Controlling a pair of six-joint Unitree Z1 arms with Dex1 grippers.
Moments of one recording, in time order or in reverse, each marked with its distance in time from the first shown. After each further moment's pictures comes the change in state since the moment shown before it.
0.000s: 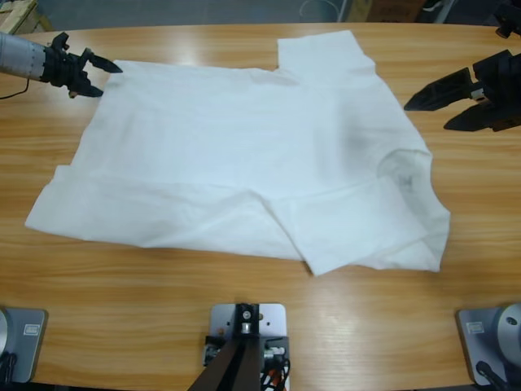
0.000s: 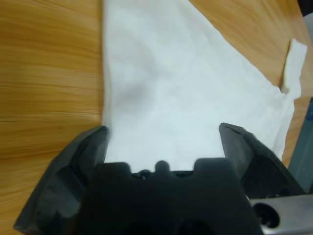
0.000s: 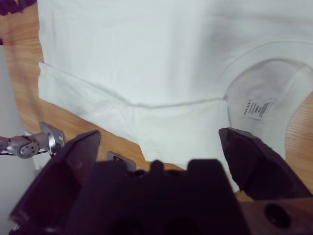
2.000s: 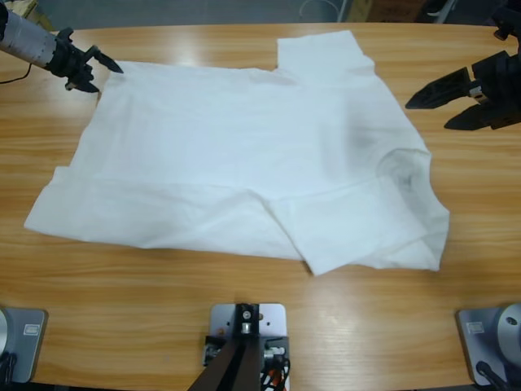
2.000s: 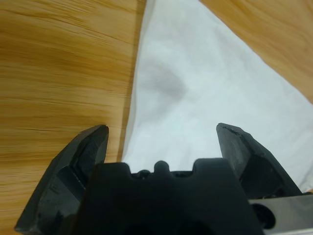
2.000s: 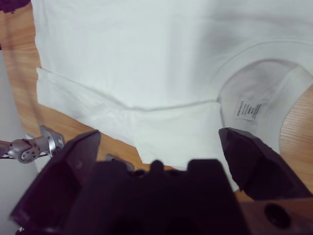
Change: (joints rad) arm 0 -0.081 0.052 -0.230 0.261 0.237 -0.052; arm 1 -0.045 0.024 0.000 0.000 0.013 -0.020
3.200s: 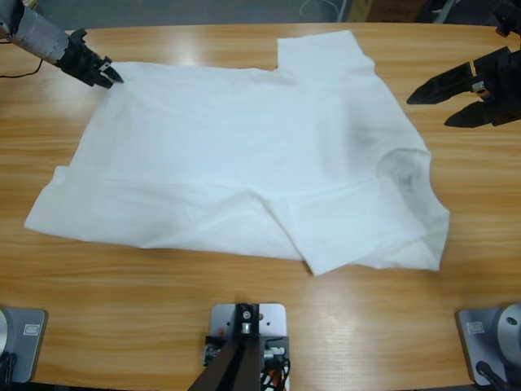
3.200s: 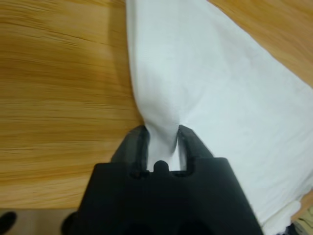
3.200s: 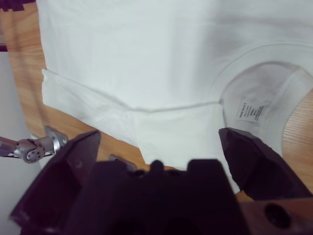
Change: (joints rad) arm 0 -0.020 0.082 -0.147 0.139 -0.007 0.023; arm 1 -0.015 0.001 -0.007 0.000 0.018 -0.001
